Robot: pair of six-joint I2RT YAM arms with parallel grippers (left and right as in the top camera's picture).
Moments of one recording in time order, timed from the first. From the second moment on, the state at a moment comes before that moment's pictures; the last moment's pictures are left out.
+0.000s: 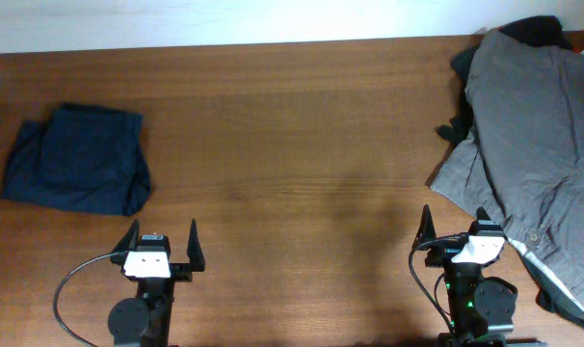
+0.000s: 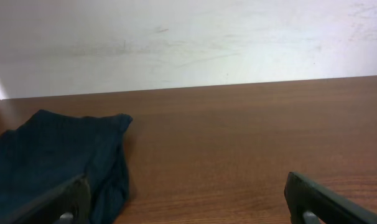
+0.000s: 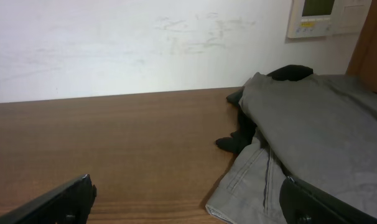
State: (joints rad) left arm 0.03 0.02 0.01 -0.07 0.06 0.04; right arm -0.01 0.01 0.01 -0.07 0.06 0.06
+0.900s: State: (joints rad) left arm 0.03 0.02 0.01 -0.07 0.05 0.04; right arm -0.01 0.01 0.01 -0.07 0.06 0.06
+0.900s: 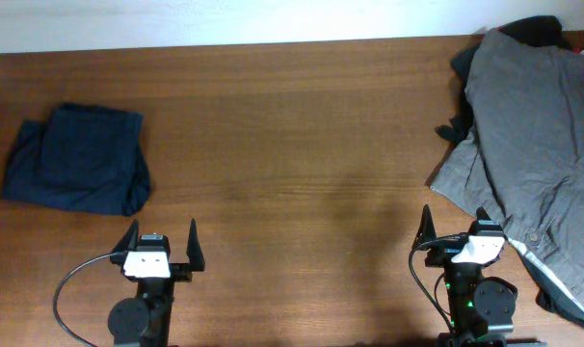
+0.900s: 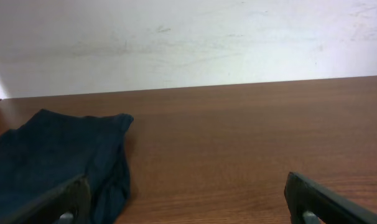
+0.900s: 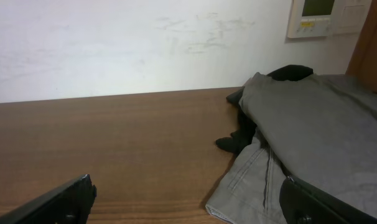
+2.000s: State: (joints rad) left arm 0.03 0.29 0.28 -0.02 0.05 0.04; right arm -0.01 0.27 0.34 -0.16 0.19 0.06
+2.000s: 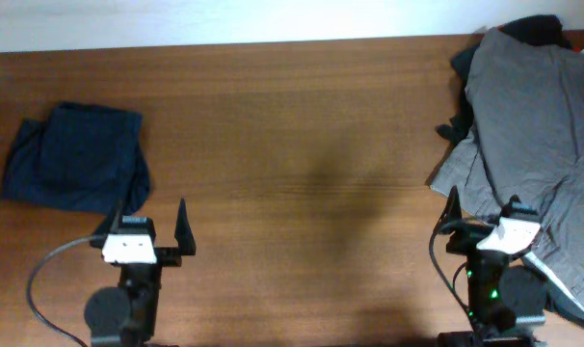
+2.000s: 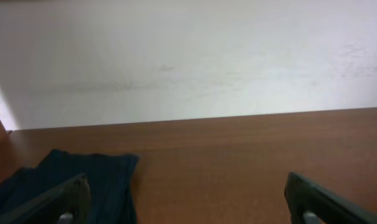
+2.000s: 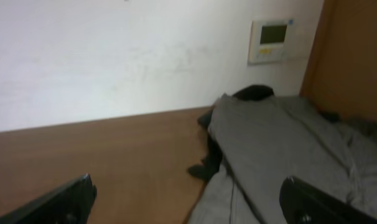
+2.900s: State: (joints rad) left arm 0.03 1.29 0.93 -0.45 0.24 0.06; right arm -0.01 1.60 0.90 -0.36 0.24 0.08
